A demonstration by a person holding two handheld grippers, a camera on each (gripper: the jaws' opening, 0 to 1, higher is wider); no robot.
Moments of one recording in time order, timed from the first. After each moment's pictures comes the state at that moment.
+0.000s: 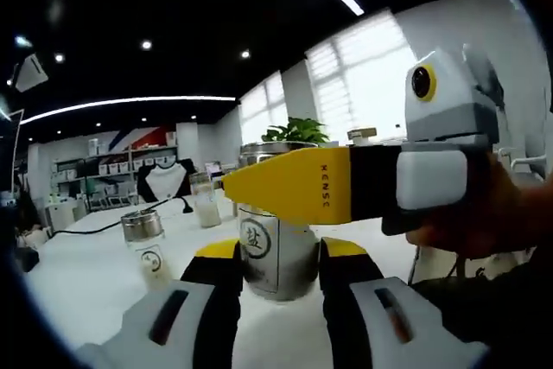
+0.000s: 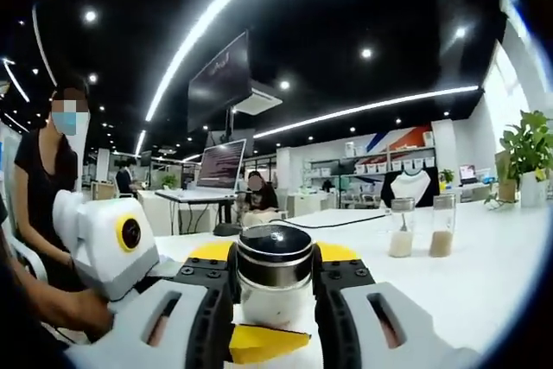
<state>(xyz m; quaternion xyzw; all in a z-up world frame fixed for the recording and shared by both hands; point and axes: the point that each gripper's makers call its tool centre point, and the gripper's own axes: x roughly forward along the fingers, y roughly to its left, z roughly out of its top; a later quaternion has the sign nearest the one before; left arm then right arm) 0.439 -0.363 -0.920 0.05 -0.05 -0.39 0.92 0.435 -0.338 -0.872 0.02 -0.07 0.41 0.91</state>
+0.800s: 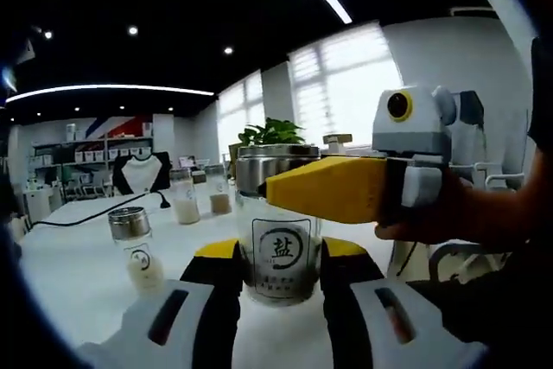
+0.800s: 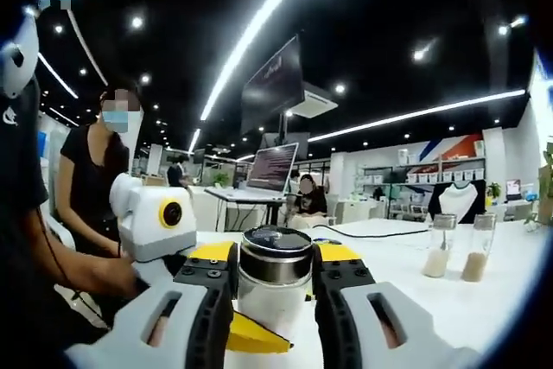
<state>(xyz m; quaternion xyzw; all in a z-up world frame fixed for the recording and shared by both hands) 0.438 -0.355 -0.918 0.04 -0.03 -0.38 0.92 0.423 -0.328 -0.868 0.00 -0.09 0.49 0.87</state>
